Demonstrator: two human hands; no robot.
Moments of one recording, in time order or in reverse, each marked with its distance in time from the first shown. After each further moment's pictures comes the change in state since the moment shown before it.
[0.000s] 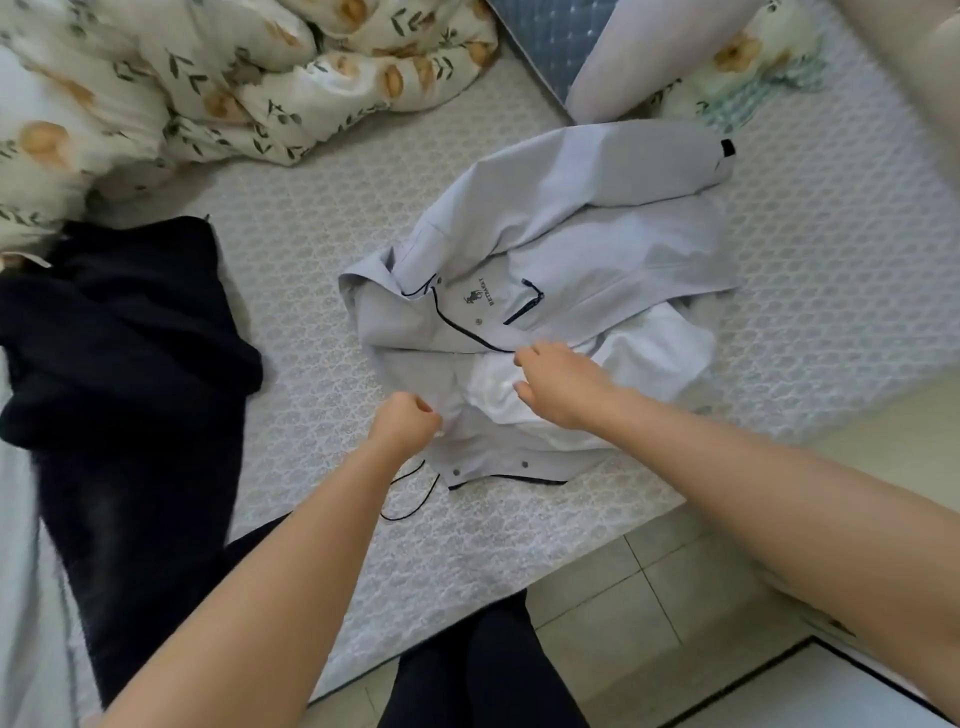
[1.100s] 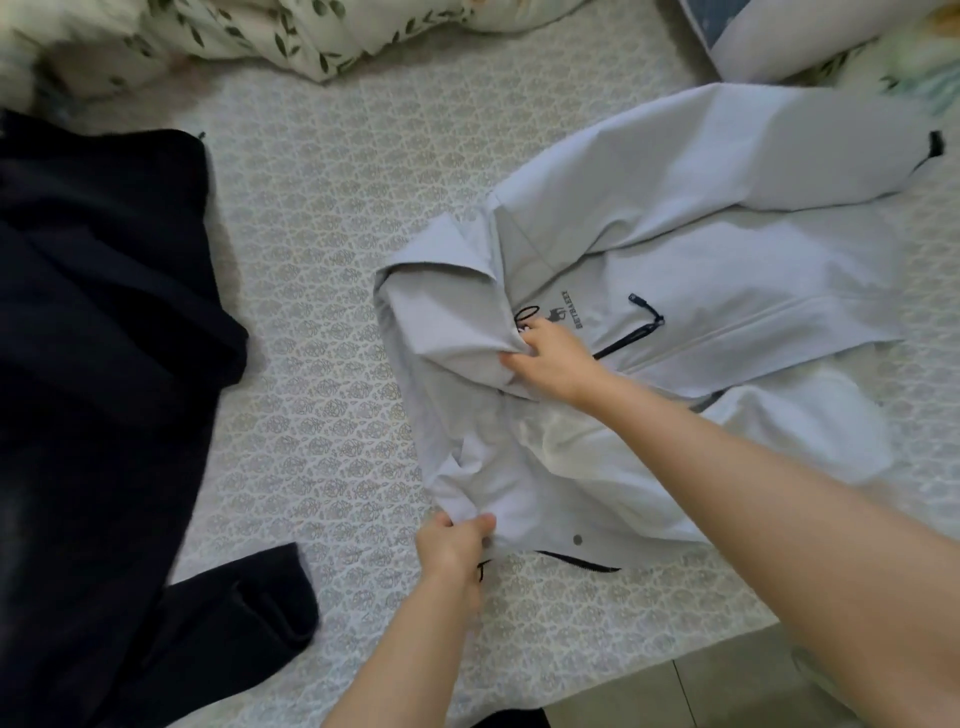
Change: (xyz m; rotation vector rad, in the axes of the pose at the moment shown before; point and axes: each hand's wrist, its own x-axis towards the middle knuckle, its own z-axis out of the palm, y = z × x) left_hand 0.068 -0.071 0.118 -1.177 0.071 -0.592; right_hand 0.195 -0.010 0.085 0.519 -0.008 -0.025
